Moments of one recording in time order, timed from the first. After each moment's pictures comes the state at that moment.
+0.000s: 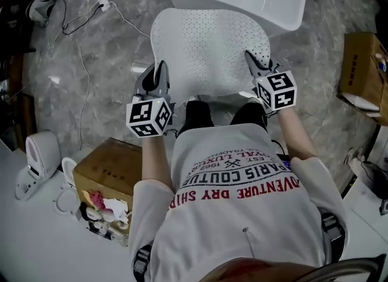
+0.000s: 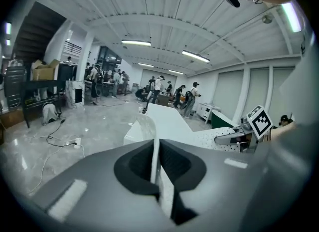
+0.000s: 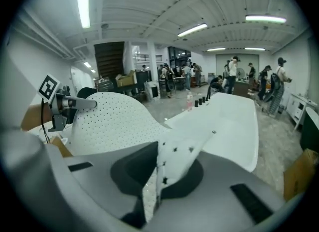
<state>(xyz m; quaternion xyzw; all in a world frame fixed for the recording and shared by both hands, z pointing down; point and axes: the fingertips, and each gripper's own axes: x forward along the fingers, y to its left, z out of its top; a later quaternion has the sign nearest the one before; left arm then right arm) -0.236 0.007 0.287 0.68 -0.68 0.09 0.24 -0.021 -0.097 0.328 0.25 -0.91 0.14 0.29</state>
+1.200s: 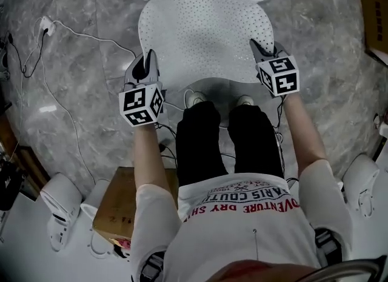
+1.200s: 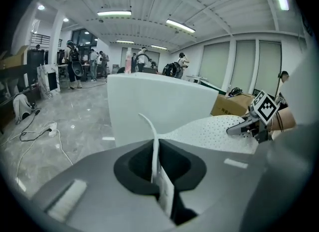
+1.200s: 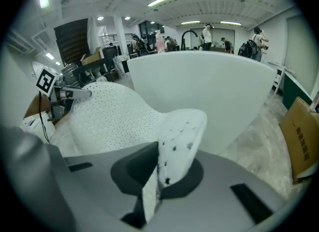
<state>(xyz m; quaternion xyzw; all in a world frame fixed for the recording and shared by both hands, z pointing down) -0.256 -0.090 0.693 0.74 -0.59 0.20 0.25 0.025 -0.128 0.735 0.36 -0.83 0.23 0.37</state>
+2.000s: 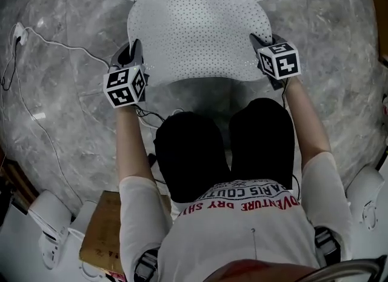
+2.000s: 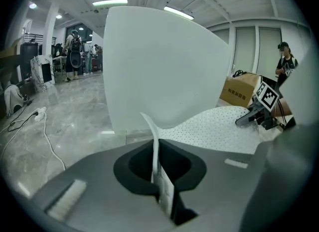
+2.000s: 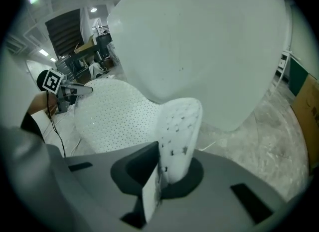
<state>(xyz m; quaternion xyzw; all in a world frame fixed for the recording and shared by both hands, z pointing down) -0.278 -0.130 0.958 0.74 -0.57 0.24 0.26 0.056 -0.155 0.988 0.34 -0.80 0.26 0.41</state>
